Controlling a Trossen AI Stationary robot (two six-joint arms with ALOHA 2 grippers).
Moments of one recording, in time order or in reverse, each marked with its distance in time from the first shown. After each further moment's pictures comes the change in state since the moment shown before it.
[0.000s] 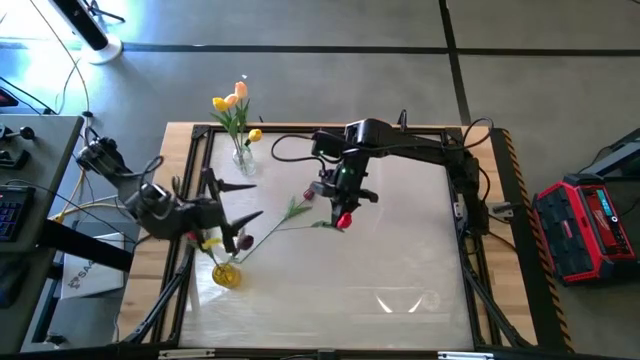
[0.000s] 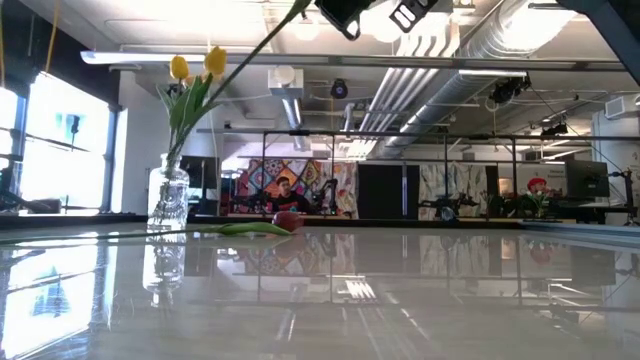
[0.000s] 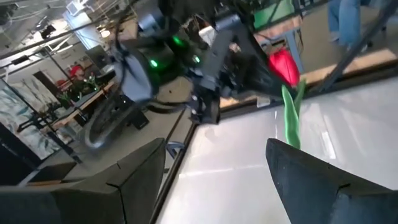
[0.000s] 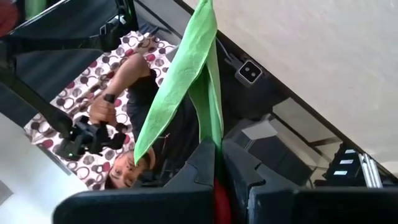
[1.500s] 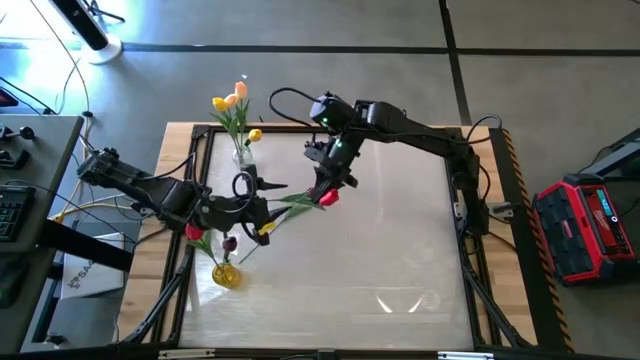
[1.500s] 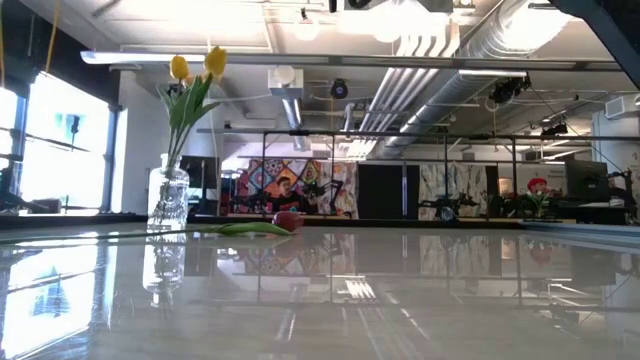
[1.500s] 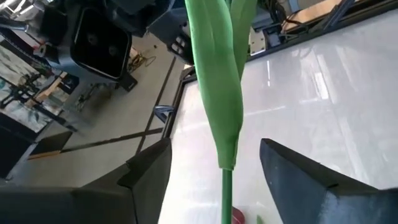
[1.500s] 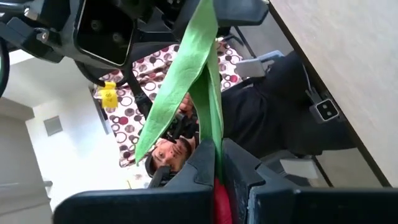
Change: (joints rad) left arm 0.266 0.220 0.136 -0.175 0.263 -0.036; right arm -0.067 -0.001 0.117 0.356 -0.148 0.083
